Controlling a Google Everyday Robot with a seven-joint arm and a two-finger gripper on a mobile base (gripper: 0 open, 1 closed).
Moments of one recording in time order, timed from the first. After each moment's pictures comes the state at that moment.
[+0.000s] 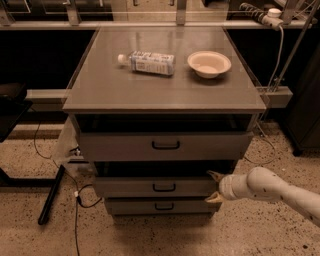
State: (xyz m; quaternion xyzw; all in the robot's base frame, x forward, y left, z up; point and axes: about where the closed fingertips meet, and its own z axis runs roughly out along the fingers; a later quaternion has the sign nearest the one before) arm 0.582 -0.227 0.412 -0.66 0.67 0.04 0.34
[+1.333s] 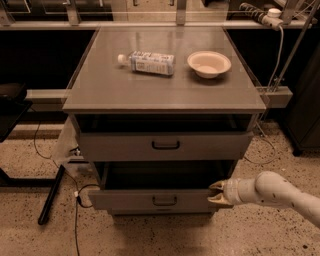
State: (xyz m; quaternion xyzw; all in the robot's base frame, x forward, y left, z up) arm 0.560 -0.233 0.431 -0.65 0.67 0.06 0.35
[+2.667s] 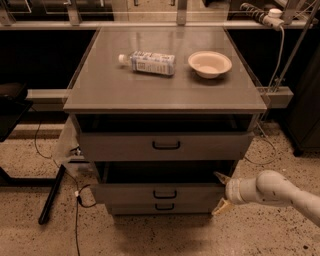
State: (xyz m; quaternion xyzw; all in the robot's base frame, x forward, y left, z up) arm 0.567 -0.243 0.416 -0.64 0.69 0.07 0.34
